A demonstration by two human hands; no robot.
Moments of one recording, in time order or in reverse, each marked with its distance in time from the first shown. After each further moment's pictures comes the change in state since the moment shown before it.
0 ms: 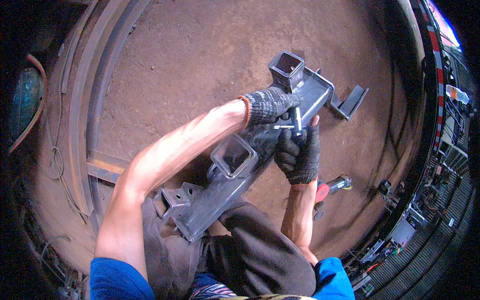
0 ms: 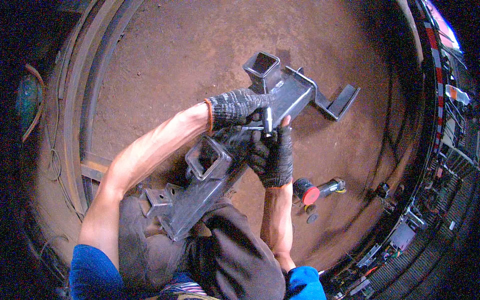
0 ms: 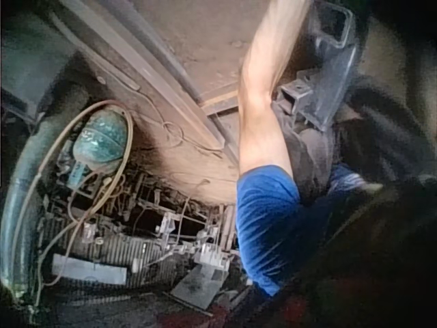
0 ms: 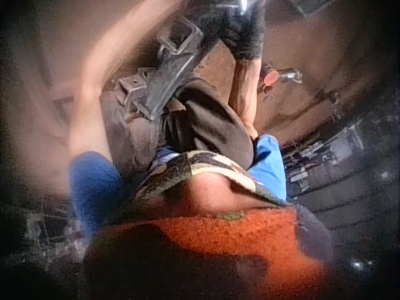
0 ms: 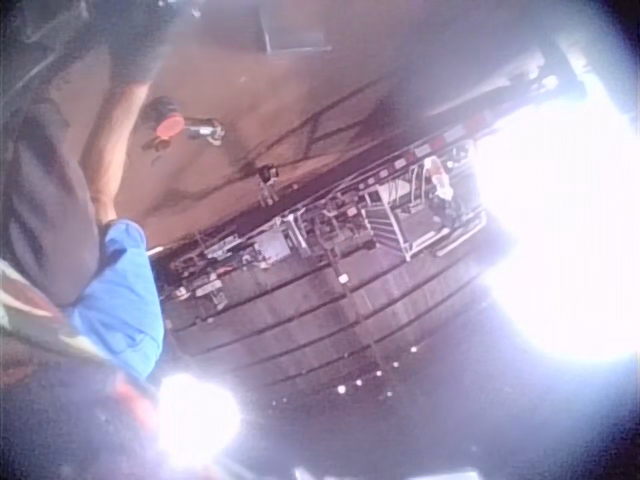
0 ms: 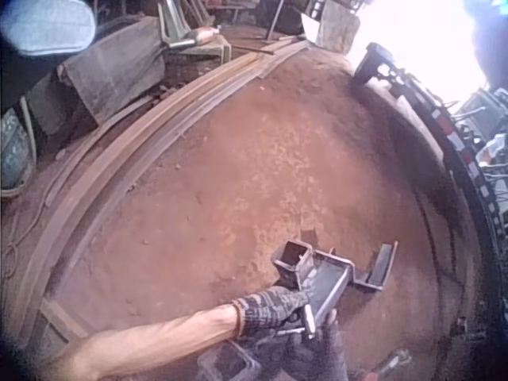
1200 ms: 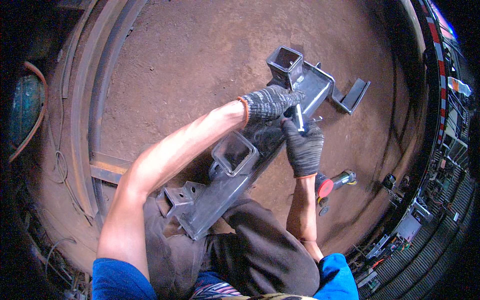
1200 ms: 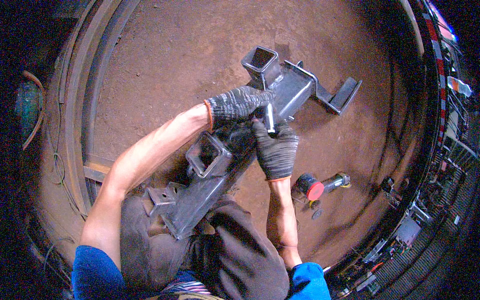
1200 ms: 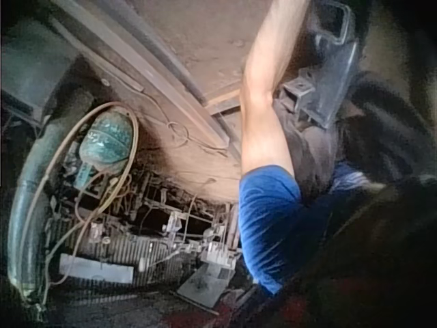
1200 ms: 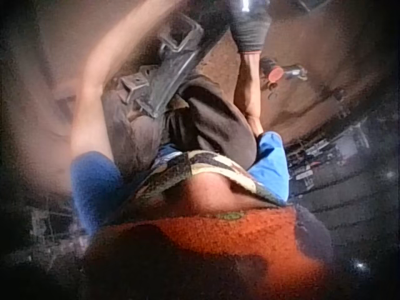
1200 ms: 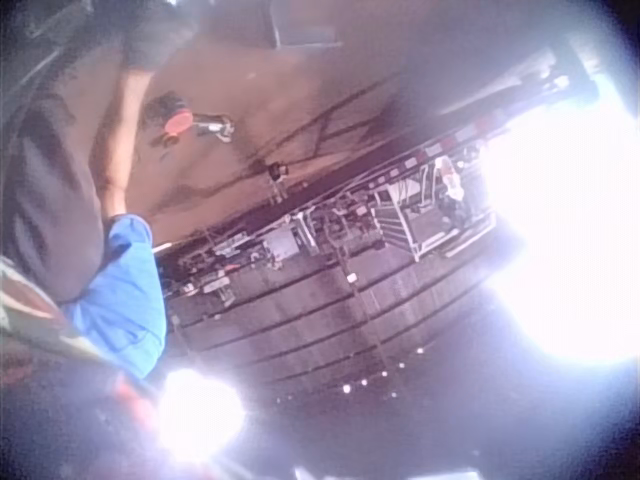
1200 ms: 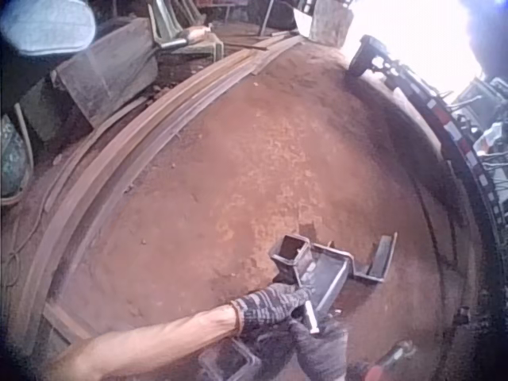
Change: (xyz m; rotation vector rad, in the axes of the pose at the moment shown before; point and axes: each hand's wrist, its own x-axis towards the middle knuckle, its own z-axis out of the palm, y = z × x) left_hand 0.012 -0.024 -0.001 0.049 -0.074 0.070; right_hand 0.000 0.011 0.002 -2.331 0.470 -1.210
